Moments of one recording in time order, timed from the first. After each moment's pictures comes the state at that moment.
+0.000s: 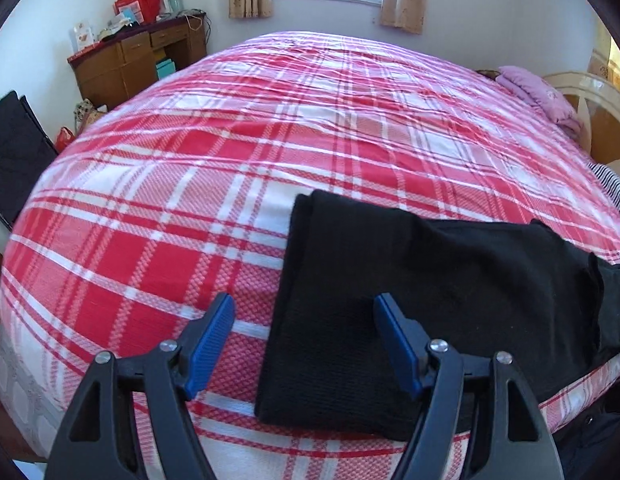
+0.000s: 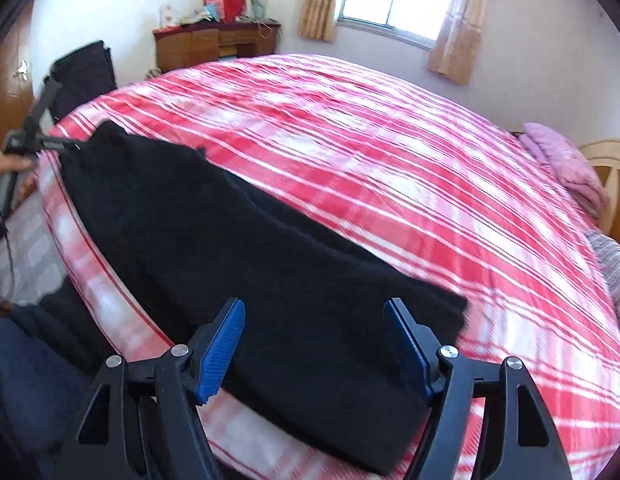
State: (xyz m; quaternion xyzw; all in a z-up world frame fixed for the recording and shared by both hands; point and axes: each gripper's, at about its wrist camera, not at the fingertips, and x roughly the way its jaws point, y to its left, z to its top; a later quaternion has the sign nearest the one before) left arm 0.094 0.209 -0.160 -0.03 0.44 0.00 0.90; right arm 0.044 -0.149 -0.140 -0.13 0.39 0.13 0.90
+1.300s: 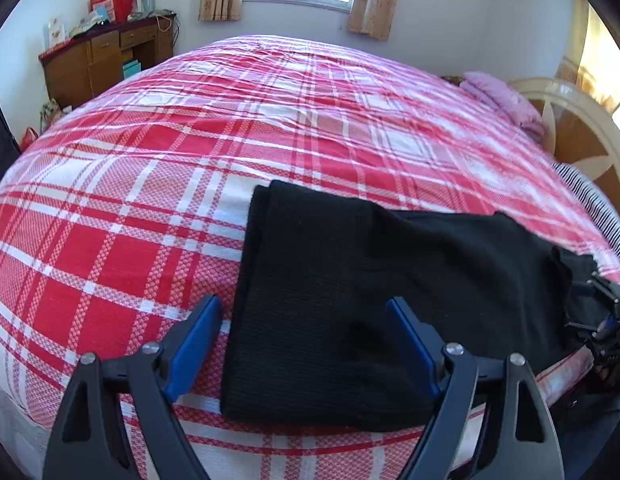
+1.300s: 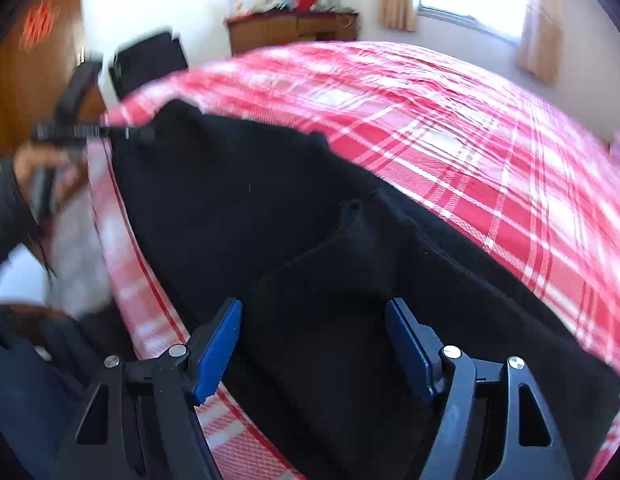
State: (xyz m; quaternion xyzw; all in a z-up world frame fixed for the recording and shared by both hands) left arm 0.087 0.209 -0.165 -0.06 0.43 -0.07 0.90; right arm 0.087 -0.067 -0.192 -0.09 0.42 0.27 0.86
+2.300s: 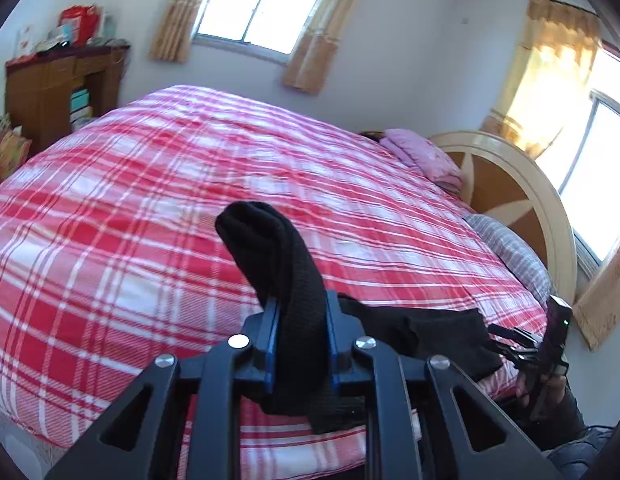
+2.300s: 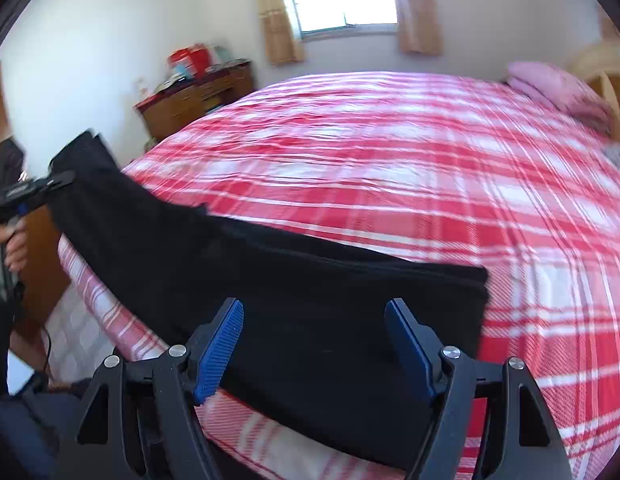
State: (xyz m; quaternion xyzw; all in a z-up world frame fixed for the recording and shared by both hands) left arm 0.059 0.149 -0.051 -0.12 0.34 -0.20 0.91; right arm 0.042 -0.190 -0.143 0.05 0.38 0.12 0.91
